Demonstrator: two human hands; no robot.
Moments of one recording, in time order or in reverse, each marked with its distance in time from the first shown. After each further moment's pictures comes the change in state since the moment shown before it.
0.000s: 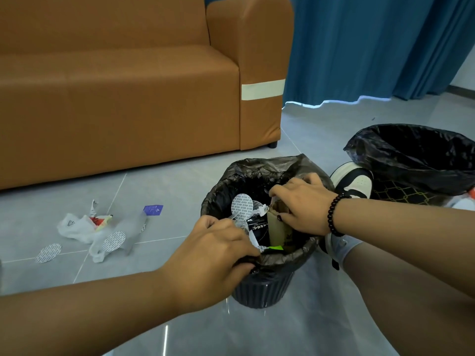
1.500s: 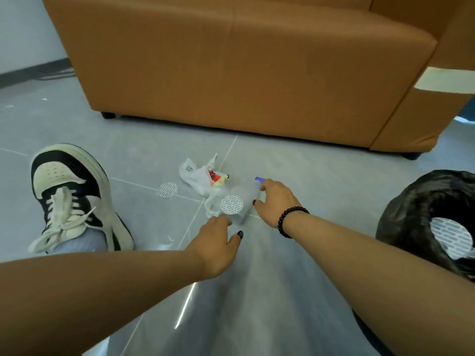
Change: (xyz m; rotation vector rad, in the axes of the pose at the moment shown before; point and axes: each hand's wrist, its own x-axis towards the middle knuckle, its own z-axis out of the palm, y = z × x) left_hand -0.185 -0.197 0.038 -0.398 -0.119 -1.194; right_hand 0.234 -0.280 0.077 0.597 -0.035 0.066
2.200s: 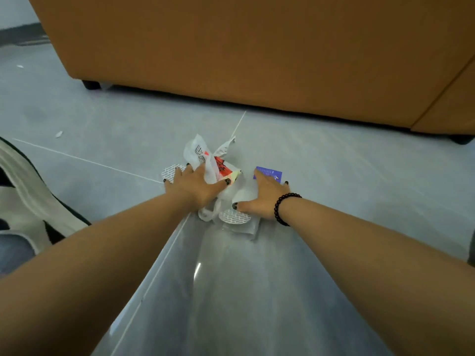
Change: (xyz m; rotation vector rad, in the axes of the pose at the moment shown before) left_hand 0.177 -0.079 -0.016 0.248 0.139 -0.209; right_hand 0.089 0.020 0.072 -0.093 -0.232 0.006
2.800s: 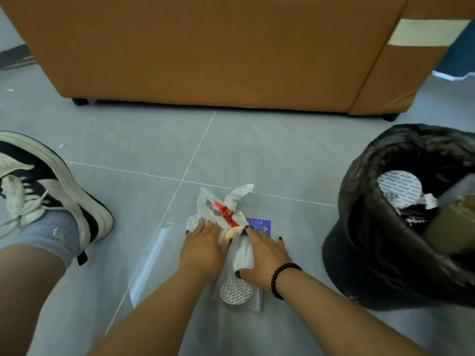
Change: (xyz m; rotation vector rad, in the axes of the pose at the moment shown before) left_hand -0.204 0.033 0.069 -0.006 -0.007 0.237; right_hand -0.207 0.042 0.053 0.040 -0.080 0.017
